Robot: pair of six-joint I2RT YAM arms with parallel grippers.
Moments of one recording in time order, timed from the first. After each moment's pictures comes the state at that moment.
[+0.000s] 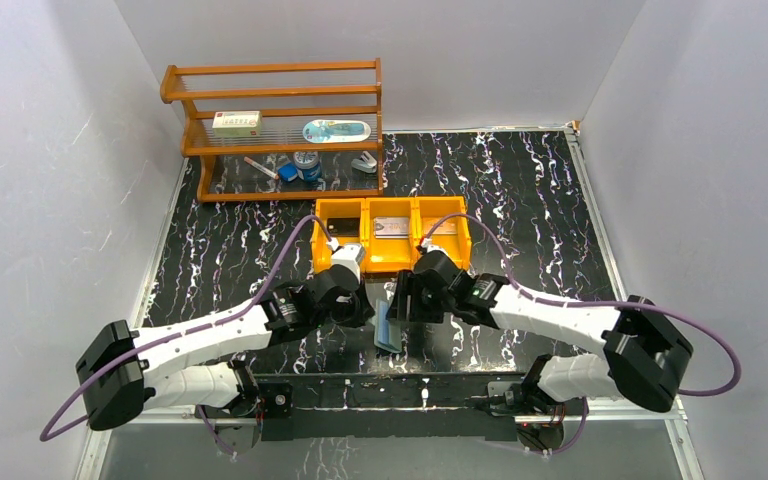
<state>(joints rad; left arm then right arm) -1.05 1.12 0.67 -0.31 -0.19 -0.76 0.98 1.29 0.70 -0.27 -0.05 0.91</state>
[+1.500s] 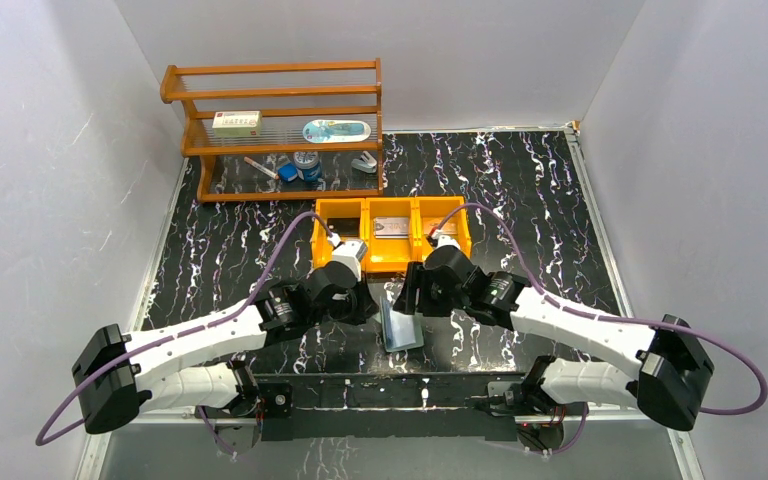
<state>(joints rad) -1.05 1.09 0.68 -0.30 -0.17 -0.73 0.98 1.13 0.73 -0.42 0.05 0.89</state>
